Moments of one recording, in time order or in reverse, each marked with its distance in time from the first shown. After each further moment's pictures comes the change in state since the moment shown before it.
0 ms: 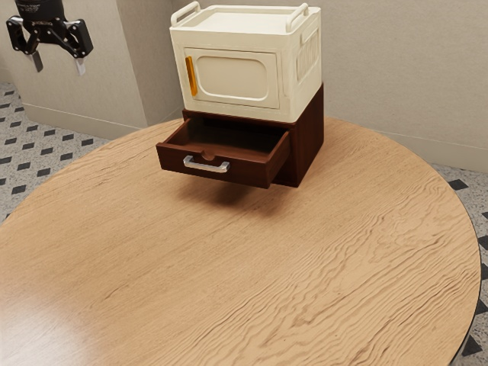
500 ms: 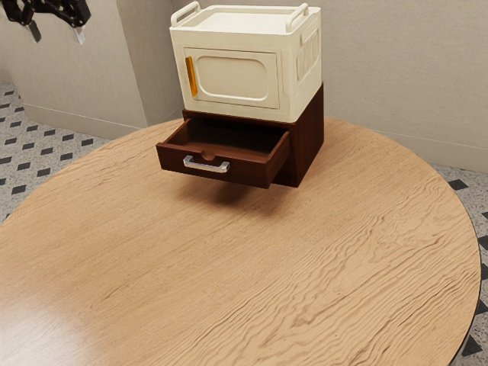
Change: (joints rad) arm -0.008 -0.011 -0.037 0.097 -0.003 0.034 -0.013
